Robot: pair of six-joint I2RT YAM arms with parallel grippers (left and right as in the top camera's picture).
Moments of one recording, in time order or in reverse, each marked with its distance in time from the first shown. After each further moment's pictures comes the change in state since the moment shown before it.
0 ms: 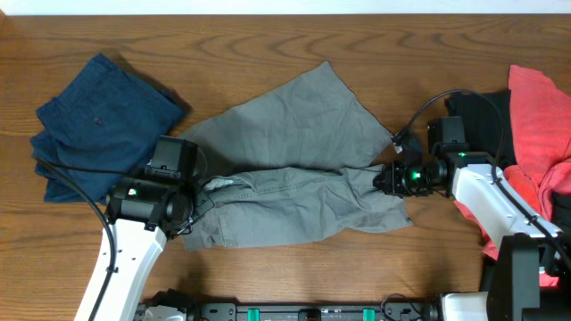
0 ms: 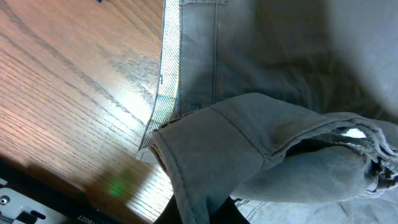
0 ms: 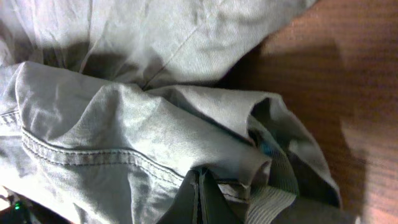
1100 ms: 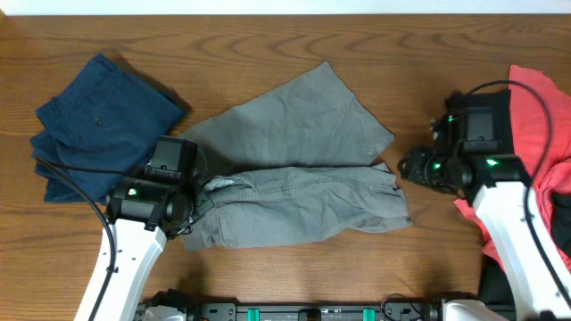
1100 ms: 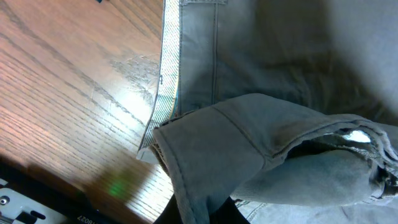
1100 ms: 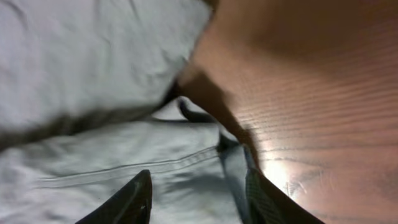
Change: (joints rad) left arm 0.000 0.000 0.000 0.001 0.000 -0.003; right arm 0.010 -0.216 0.092 -0.156 0.344 0.270
